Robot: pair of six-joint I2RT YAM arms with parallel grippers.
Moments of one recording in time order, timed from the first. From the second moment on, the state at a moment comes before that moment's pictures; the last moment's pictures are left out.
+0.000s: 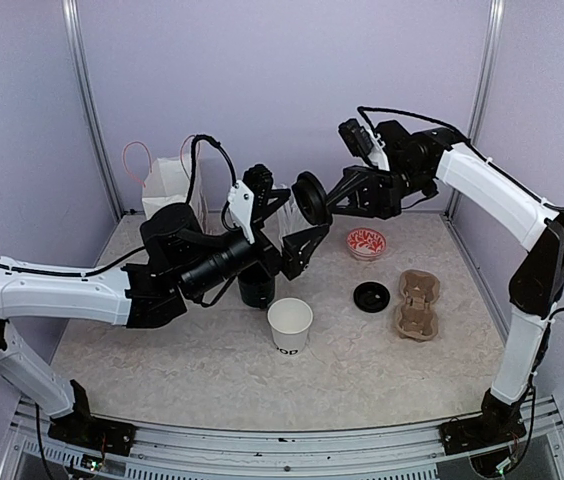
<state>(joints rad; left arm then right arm) -1.08 1.49 1.01 0.71 -0.08 0.14 0.56 1.87 2.00 -1.22 -1.55 -0.81</state>
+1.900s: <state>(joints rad) -1.01 1.29 1.17 -0.38 -0.23 -0.10 0.68 1.86 1.35 -0.49 -0.41 -0.59</state>
